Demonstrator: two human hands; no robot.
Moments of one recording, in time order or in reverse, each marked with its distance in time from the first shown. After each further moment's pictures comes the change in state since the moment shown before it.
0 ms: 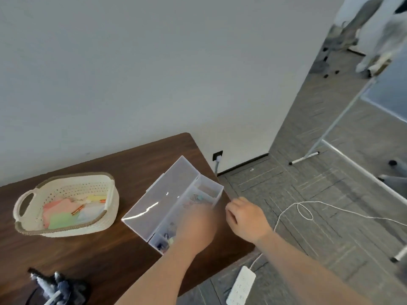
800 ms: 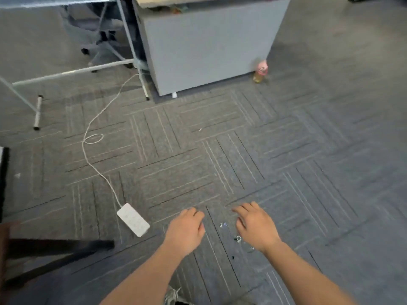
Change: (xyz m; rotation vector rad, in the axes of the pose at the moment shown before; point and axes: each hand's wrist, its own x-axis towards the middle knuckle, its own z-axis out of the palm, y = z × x) left_hand -0.342 0.228 0.204 0.171 -0.739 1.416; right_hand -0.609 -0.239 0.112 0.057 0.284 1.639
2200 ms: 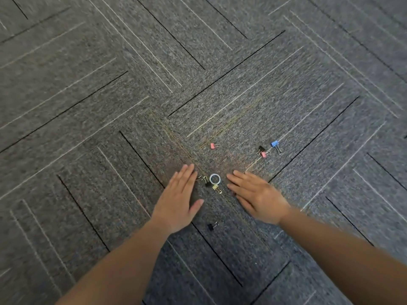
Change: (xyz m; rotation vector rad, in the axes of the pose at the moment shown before) left_hand 0.236 -0.060 0.730 0.179 -0.206 0.346; right_hand -0.087 0.429 0.662 0.048 0.004 -0.136
